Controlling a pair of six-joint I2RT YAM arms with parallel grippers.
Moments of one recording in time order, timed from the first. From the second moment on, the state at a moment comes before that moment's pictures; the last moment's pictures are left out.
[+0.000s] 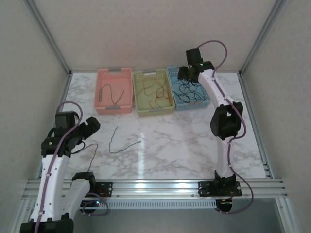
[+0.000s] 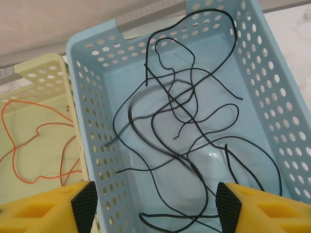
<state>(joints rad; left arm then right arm) 0.03 0.76 0.88 -1.00 0.05 -0.61 0.31 2.16 2.13 -0.89 0.11 0.39</state>
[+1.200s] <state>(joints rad) -0.20 1.34 0.75 -0.93 -0.27 -1.01 0.43 1.51 1.42 -0.64 0.02 0.40</state>
